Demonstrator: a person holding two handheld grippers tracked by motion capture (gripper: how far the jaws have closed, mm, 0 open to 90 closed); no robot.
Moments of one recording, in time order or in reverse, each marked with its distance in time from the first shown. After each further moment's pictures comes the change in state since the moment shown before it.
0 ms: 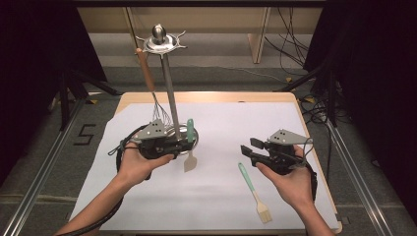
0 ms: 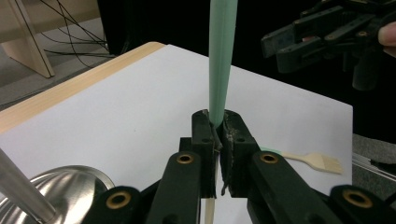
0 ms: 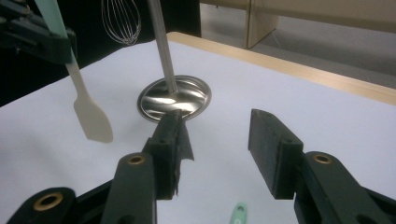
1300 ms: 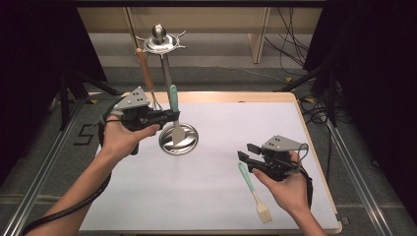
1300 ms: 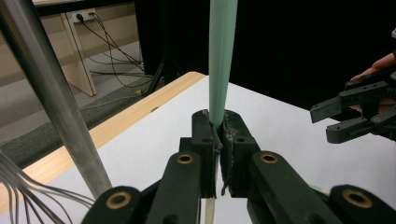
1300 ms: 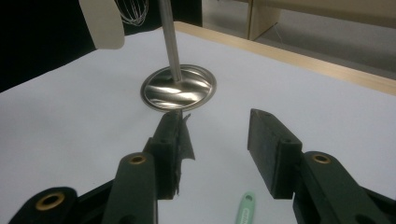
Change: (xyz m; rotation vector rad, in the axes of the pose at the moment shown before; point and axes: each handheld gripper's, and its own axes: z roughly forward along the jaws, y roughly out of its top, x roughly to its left) left arm 0.035 0.057 -0.032 -0.068 0.109 0.055; right arm 0.014 -0.010 0.002 0.042 -0.011 0.010
